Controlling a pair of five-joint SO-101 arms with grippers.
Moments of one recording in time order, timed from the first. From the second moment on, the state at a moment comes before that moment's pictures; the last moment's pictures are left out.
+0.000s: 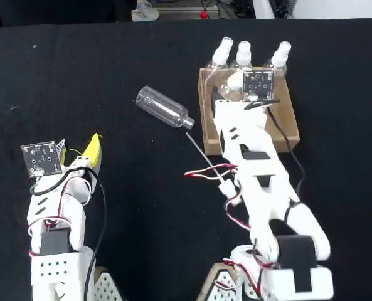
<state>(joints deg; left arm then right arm) -12.3 -95.1 96.5 23.6 2.2 -2.4 -11.6 57.5 -16.7 0.0</state>
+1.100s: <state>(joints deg) -12.3 -95.1 96.5 23.7 2.2 -3.8 -6.1 56.8 -17.8 0.1</state>
